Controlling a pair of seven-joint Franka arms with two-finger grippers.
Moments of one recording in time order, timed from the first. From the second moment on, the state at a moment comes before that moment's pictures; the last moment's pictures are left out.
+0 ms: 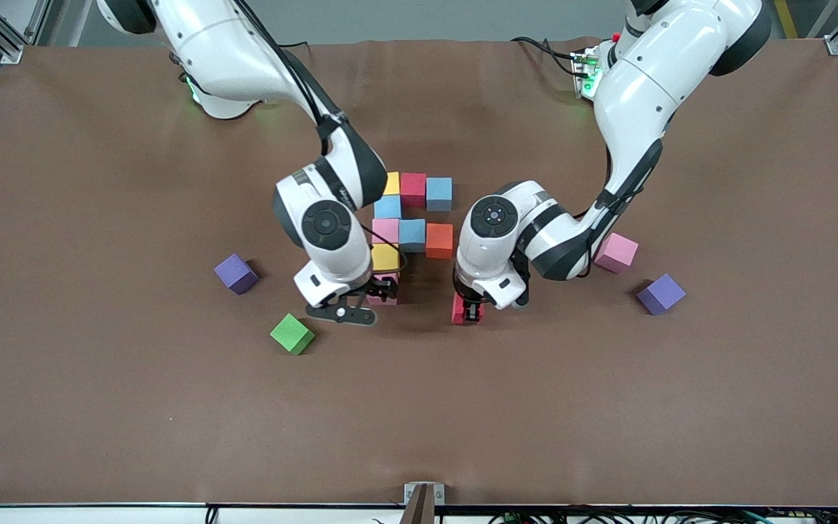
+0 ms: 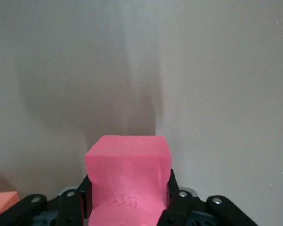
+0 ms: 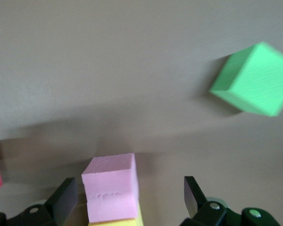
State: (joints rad) left arm -0.25 0.81 -0.50 -1.52 0.54 2.34 -2.42; right arm 0.65 0.65 -0.10 -1.45 0.08 2.10 0.70
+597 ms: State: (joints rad) left arm -0.35 0.91 -0.48 -1.41 0.43 2.34 -2.43; right arm 0.56 0.58 -0.26 -1.47 0.08 1.95 0.74
